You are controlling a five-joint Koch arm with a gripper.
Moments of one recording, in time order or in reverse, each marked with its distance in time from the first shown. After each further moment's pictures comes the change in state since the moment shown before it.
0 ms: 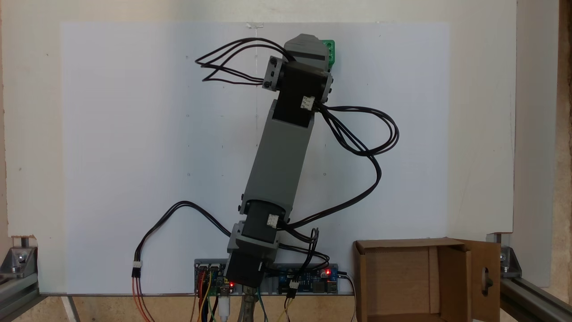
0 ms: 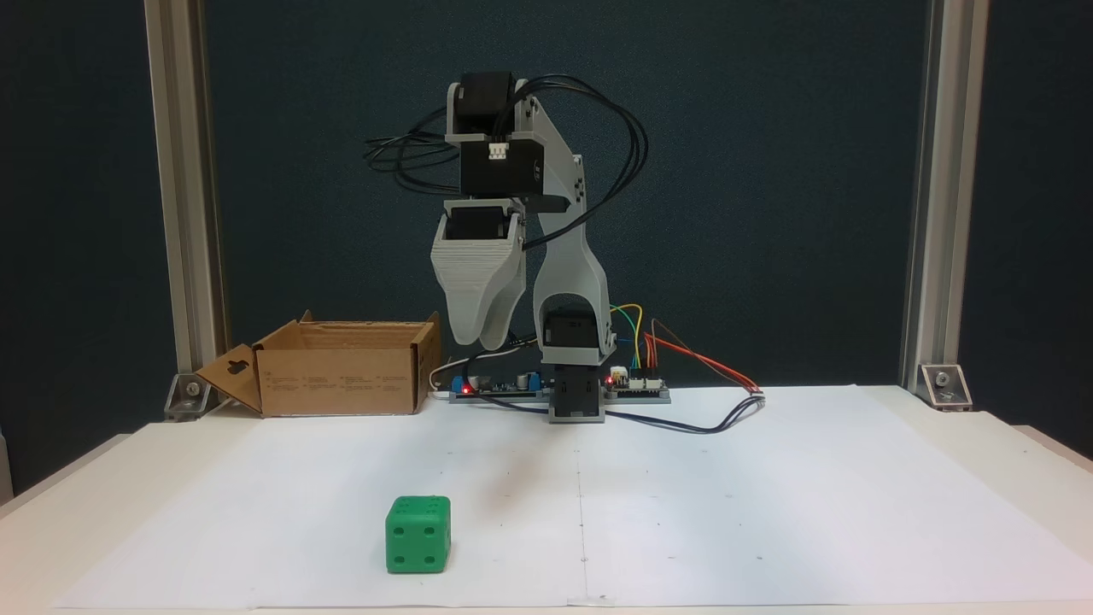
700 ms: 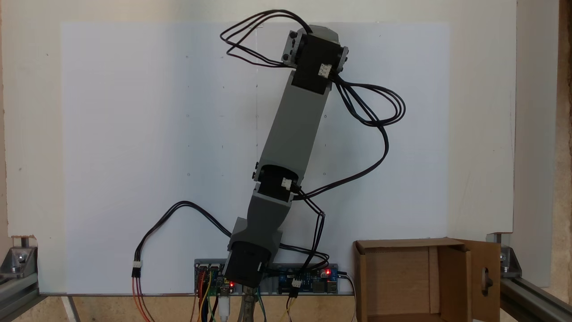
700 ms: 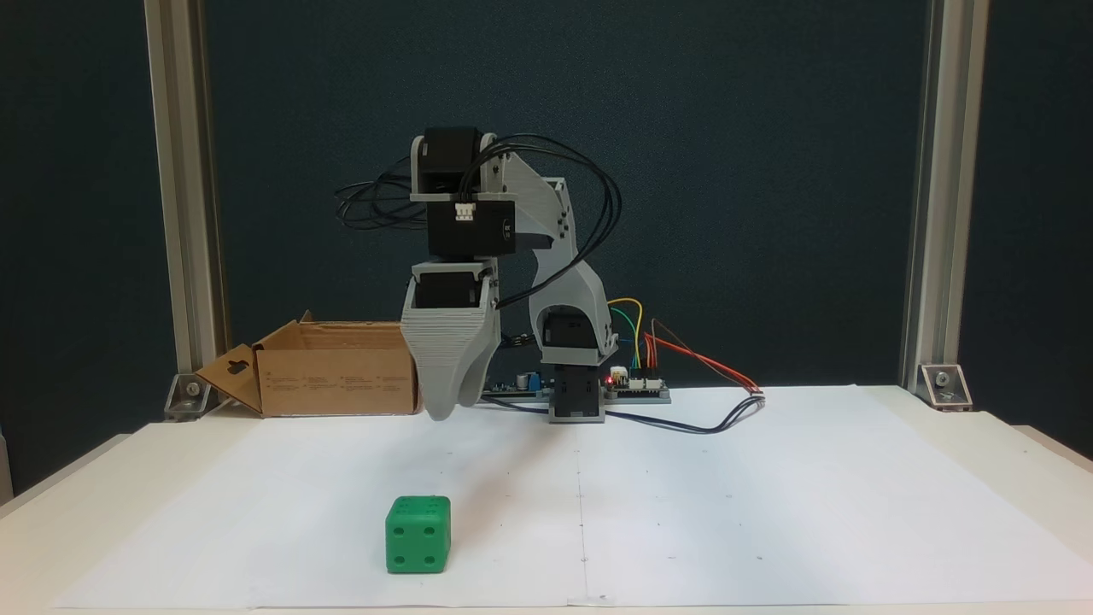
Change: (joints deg) arm 2.4 -15.9 -12.1 1.8 -3.7
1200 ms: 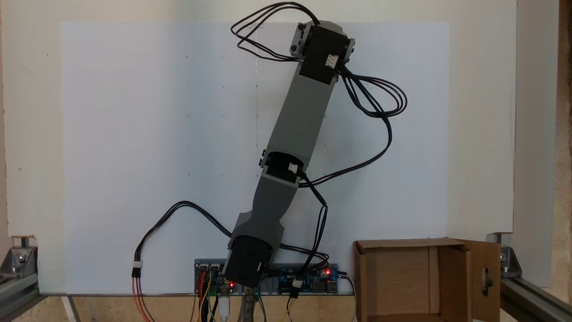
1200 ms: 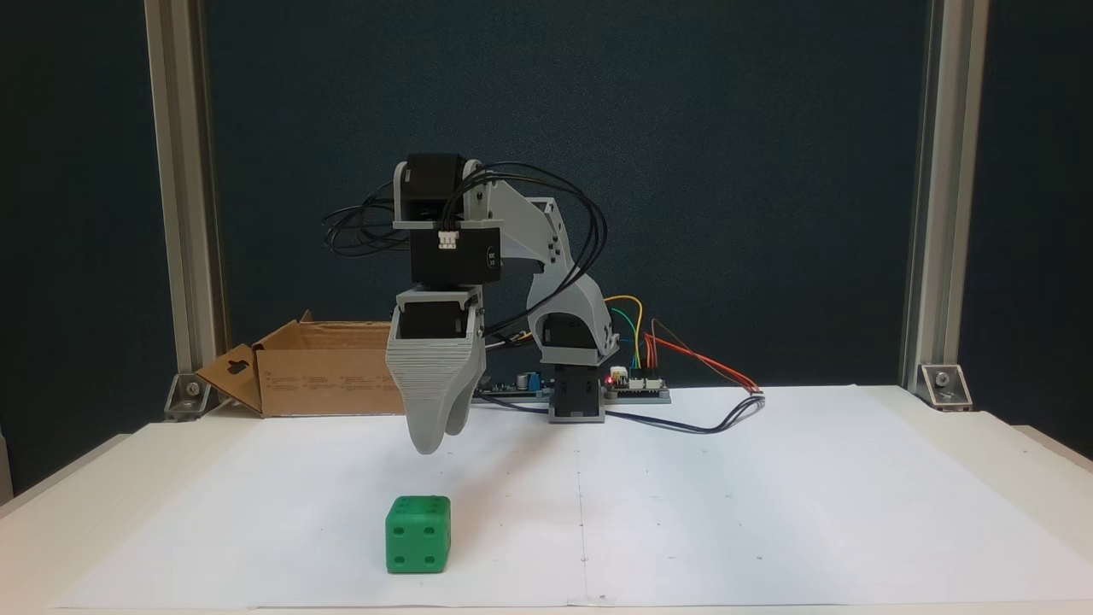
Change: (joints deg) arm 1.2 -7.1 -8.3 1.7 -3.4
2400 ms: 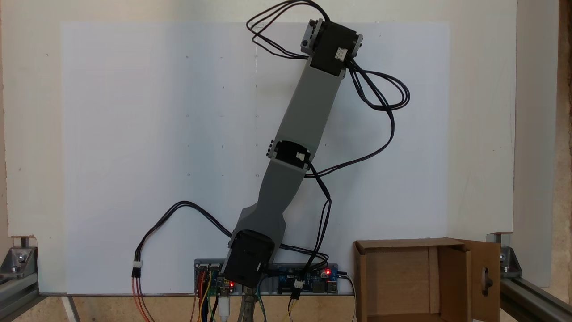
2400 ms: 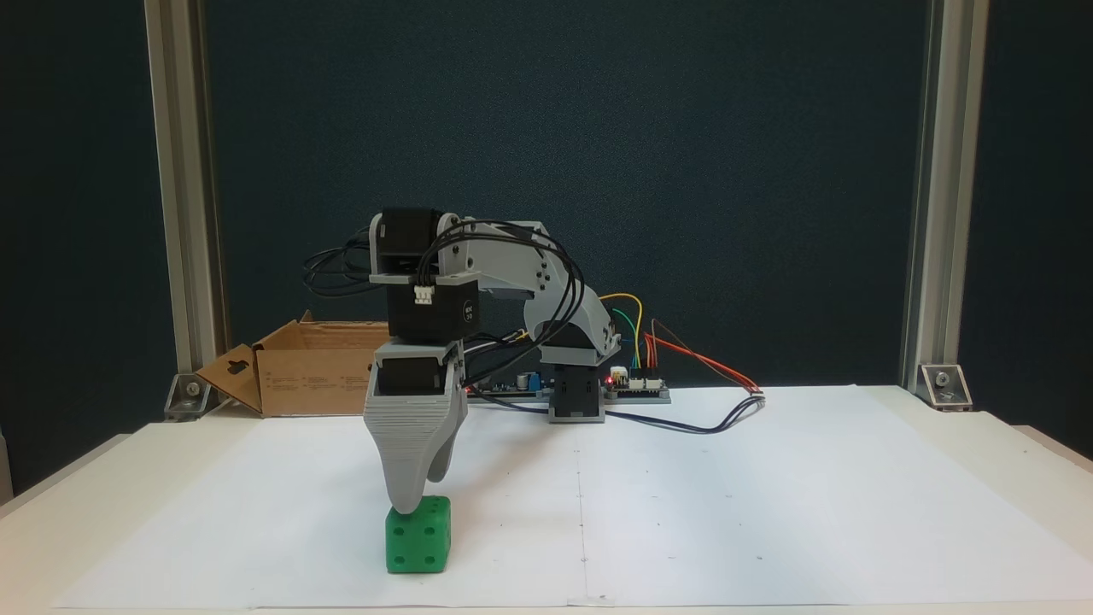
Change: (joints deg) arm 1.8 -7.9 -3.4 -2.9 -1.7
